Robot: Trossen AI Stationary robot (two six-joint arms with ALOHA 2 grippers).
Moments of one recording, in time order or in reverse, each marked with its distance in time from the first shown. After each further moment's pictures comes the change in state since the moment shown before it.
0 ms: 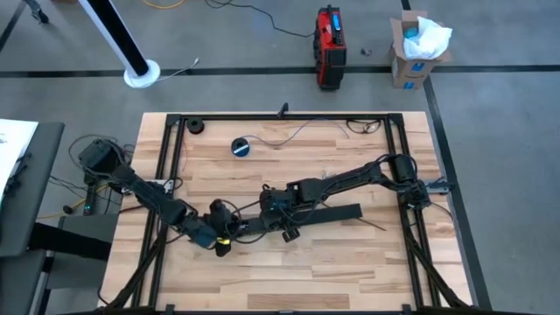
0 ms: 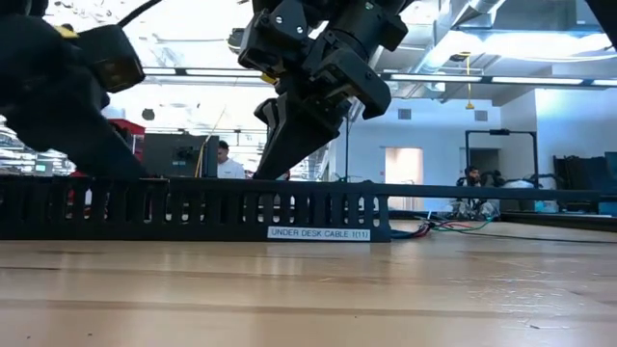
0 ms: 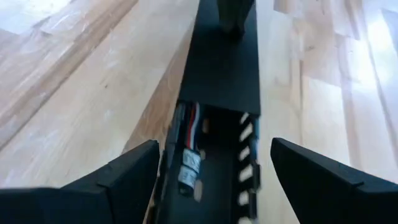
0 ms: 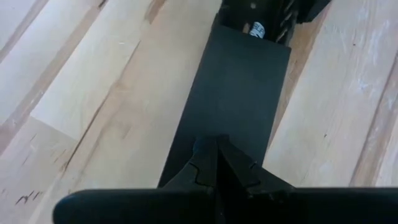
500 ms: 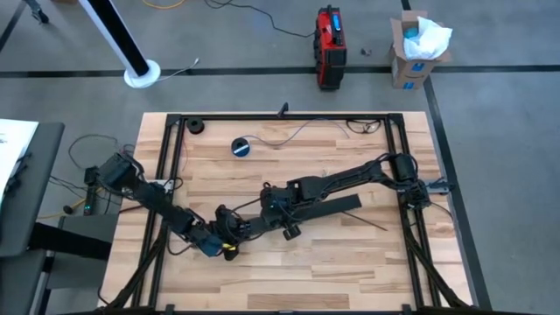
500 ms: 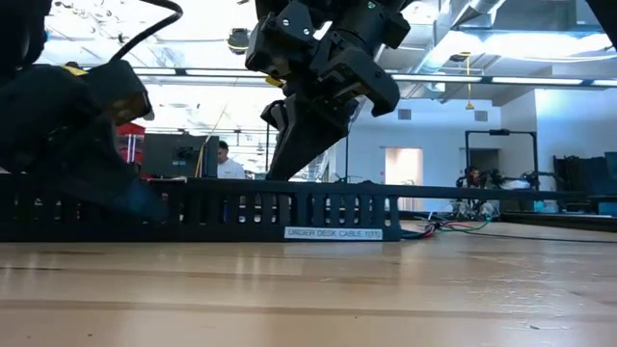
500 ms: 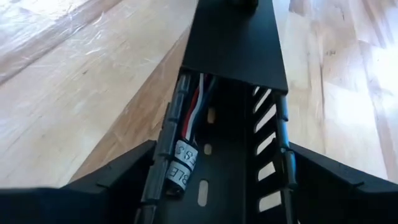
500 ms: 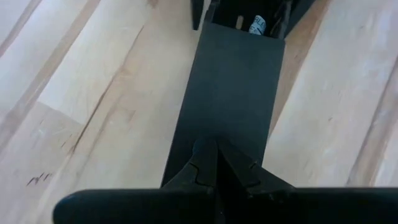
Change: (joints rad) left arm -0.008 0.302 0.004 0.300 -0.072 -0.054; right arm -0.008 -0.004 0.002 -0.040 -0.007 0.000
